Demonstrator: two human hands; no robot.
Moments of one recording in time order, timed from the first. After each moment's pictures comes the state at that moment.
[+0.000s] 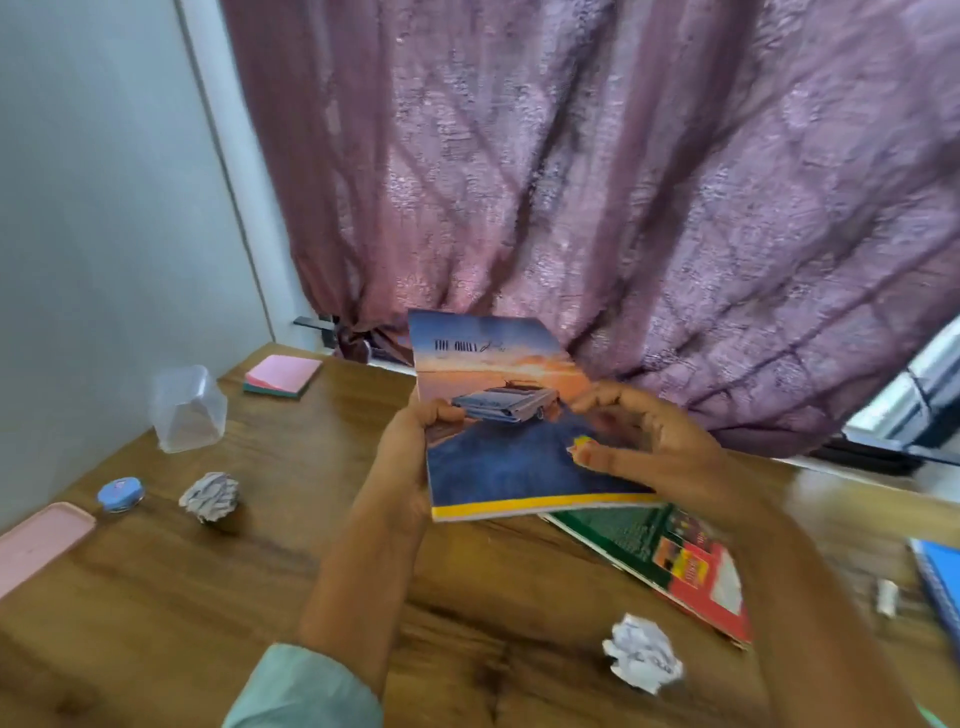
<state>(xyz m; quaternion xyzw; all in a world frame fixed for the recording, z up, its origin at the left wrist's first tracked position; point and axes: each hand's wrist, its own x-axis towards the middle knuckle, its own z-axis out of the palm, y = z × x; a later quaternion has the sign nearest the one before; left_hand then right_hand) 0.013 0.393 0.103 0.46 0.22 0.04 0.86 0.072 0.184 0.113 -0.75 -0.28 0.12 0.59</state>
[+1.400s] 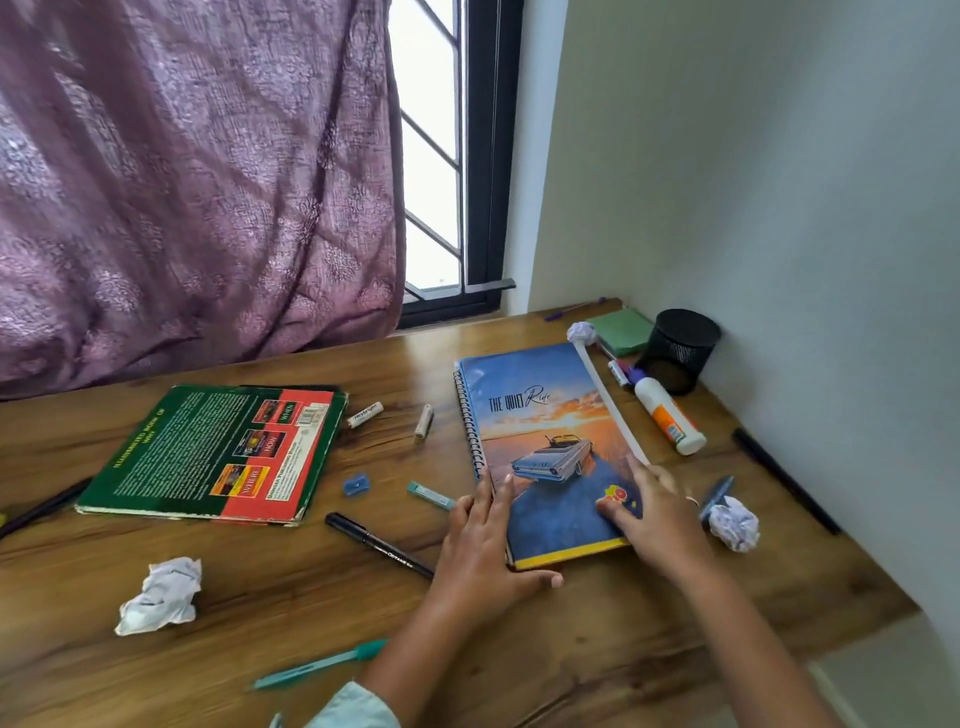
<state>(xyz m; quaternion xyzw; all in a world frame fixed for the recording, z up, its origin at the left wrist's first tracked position) -0.027 -0.062 -0.067 0.92 -0.19 -0.17 0.28 -0.057 -0.274 -0.050 -0.94 0.23 0.01 0.26</state>
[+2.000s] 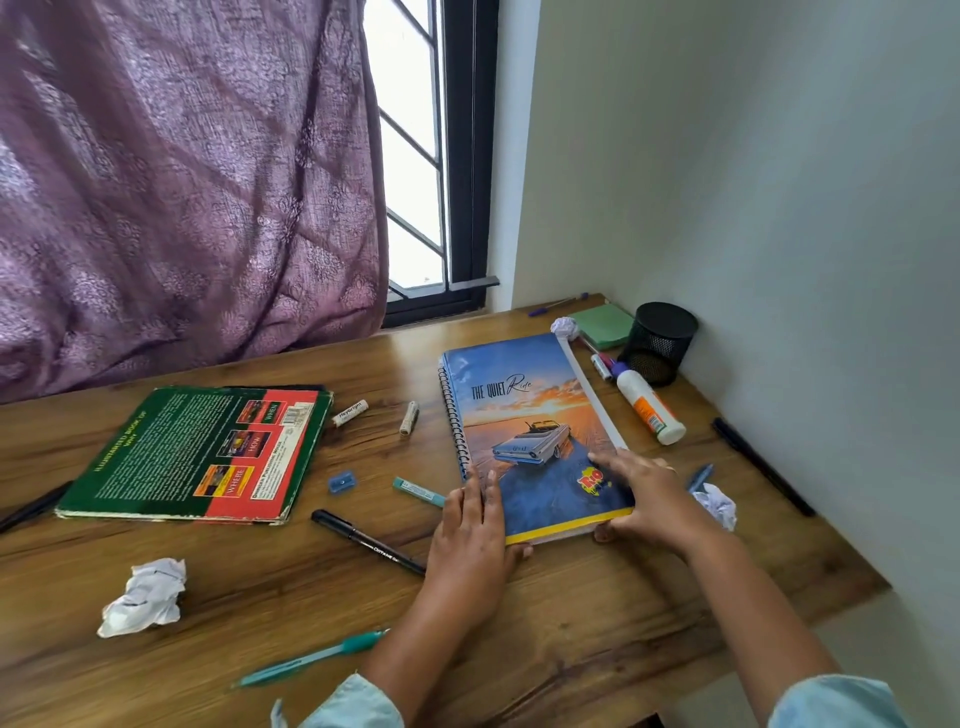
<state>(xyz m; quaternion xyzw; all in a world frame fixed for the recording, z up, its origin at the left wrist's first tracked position) -0.033 -0.073 -0.060 0.96 -0.21 -0.16 0.12 -0.058 -0.292 -0.023 -0.96 0.11 0.09 0.22</state>
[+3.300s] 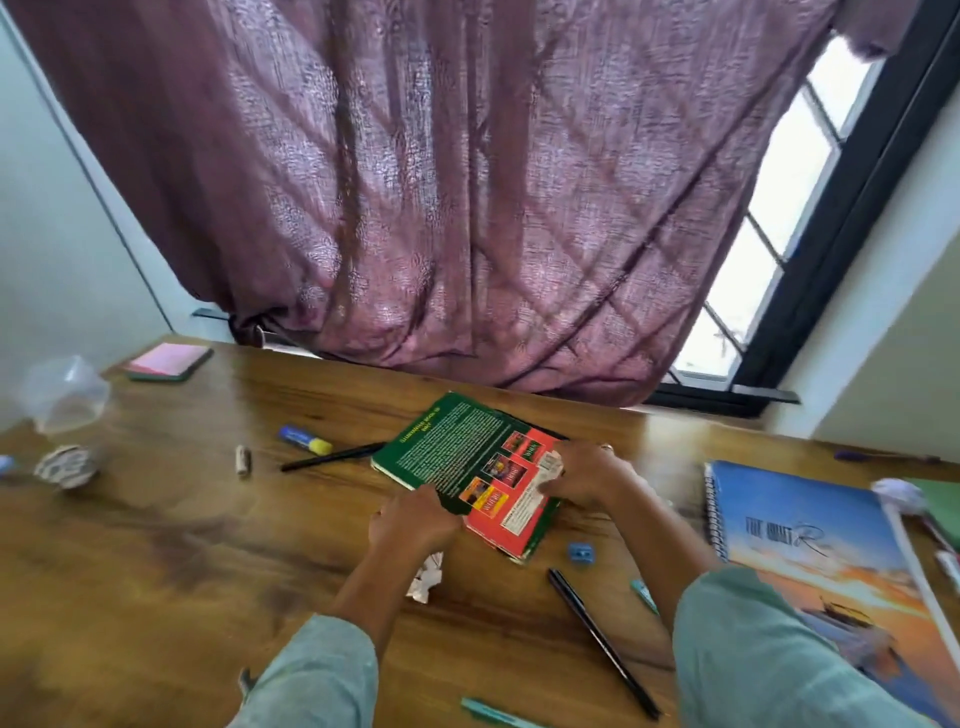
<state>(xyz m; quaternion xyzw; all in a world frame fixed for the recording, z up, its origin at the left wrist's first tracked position) 0.036 0.174 0.001 0.93 0.27 -0.15 0.22 0.145 -0.004 0.008 -0.97 -0.14 0.19 0.10</state>
